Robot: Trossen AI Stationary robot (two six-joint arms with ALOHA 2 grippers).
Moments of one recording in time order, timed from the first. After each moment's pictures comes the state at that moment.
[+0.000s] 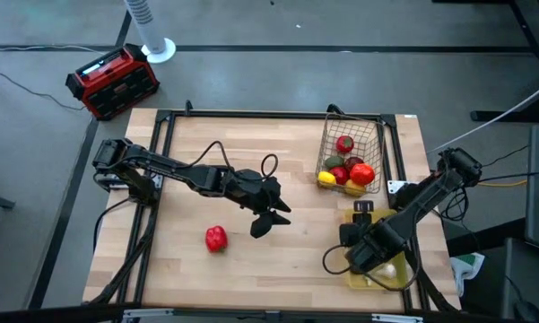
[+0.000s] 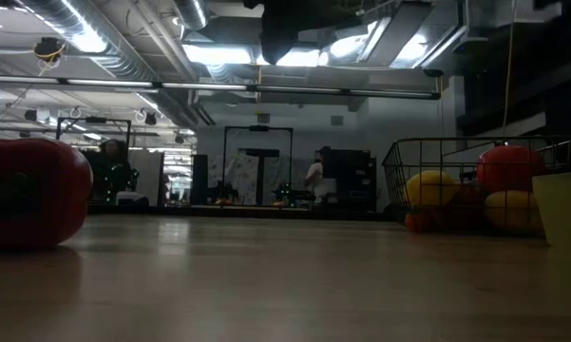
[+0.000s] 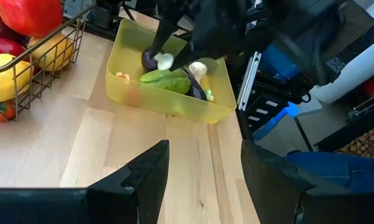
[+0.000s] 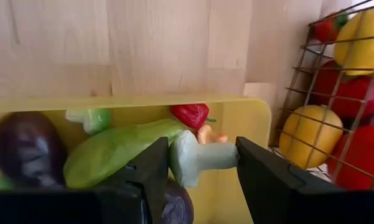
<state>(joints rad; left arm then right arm) -0.14 1.64 1.19 0.01 0.12 -0.43 0.74 1.53 1.17 -1.29 0.25 0.71</state>
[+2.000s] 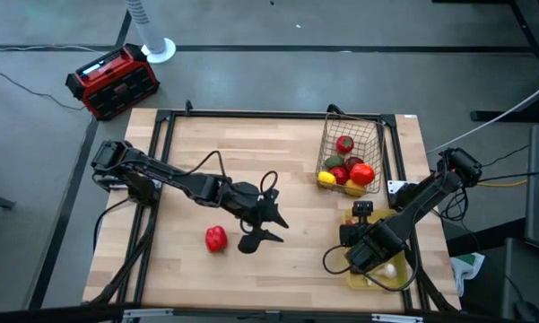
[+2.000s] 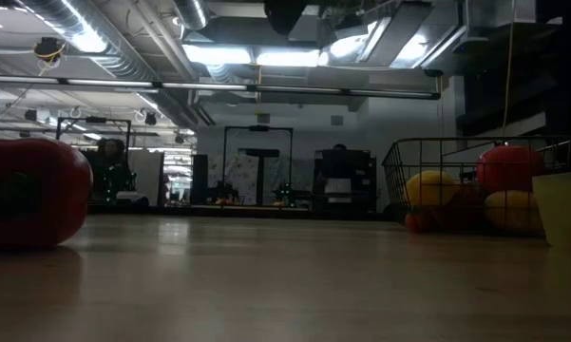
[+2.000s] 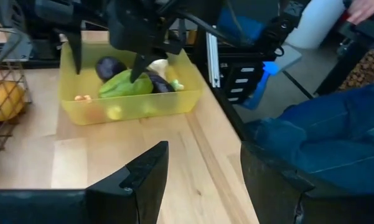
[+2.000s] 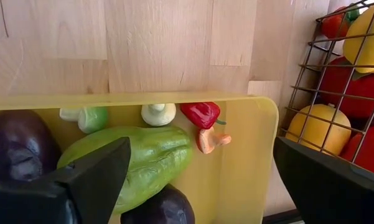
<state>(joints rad) -0.22 1.64 1.19 0.01 0.16 -0.12 0.74 1.53 1.12 -1.25 0.25 0.71</state>
